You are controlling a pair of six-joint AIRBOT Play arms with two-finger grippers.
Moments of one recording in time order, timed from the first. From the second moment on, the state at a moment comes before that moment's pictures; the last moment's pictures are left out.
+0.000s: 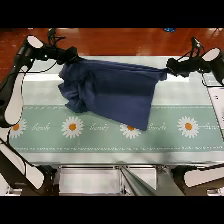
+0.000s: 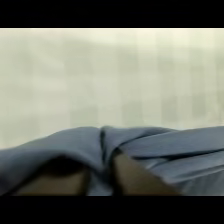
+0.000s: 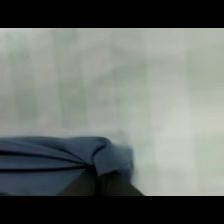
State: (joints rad) left arm -0.01 -1.98 1.92 0.90 -0.99 -1.40; right arm -0.14 -1.69 1.48 -1.00 0.88 1.49
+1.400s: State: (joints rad) left arm 0.29 -1.60 1.02 0.66 -0.97 -1.43; right arm -0.48 -1.20 0.79 -0.92 1.01 1.34
